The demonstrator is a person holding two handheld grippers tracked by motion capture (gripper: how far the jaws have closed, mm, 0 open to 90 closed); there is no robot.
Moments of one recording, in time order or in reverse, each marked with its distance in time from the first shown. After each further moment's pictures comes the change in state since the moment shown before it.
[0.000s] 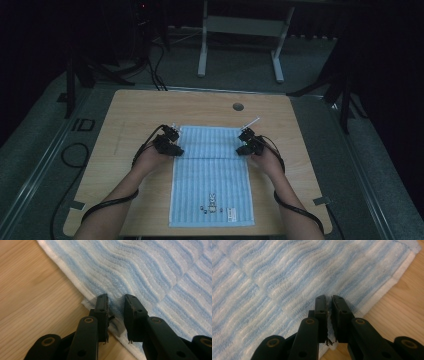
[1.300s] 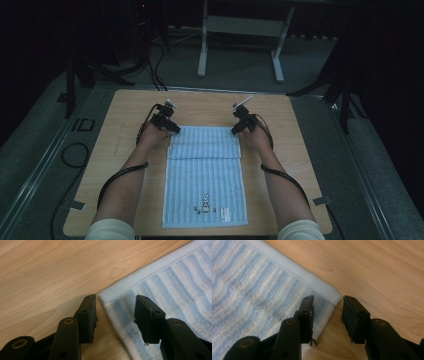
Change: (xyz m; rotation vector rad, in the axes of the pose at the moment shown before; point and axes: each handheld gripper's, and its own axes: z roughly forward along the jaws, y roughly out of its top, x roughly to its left) left arm 0.074 0.053 0.023 -0.001 0.087 -0.209; right arm -0.053 0.073 0.032 0.040 -0.086 0.120
